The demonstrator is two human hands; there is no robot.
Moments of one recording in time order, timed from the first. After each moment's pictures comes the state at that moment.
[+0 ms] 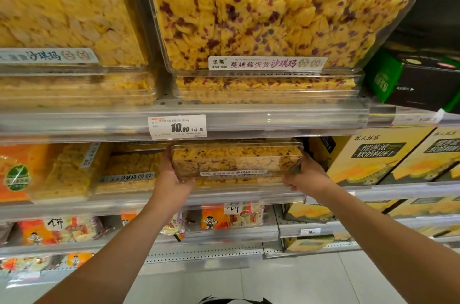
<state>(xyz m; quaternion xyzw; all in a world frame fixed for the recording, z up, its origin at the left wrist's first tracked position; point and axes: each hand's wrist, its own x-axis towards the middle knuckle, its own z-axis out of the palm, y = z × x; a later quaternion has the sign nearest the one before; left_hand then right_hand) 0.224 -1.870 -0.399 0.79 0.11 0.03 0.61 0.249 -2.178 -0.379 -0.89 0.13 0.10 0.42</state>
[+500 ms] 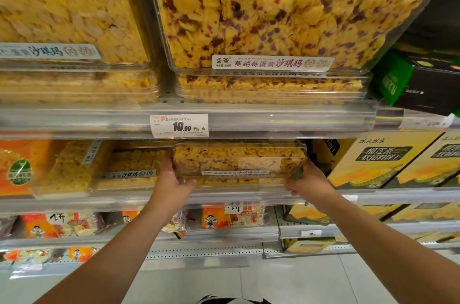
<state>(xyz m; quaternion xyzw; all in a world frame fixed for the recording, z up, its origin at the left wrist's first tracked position) 0.222 -1.867 -0.407 0.78 0.10 0.02 0.62 0.248 -2.179 -0.397 -0.87 0.13 0.09 0.46</state>
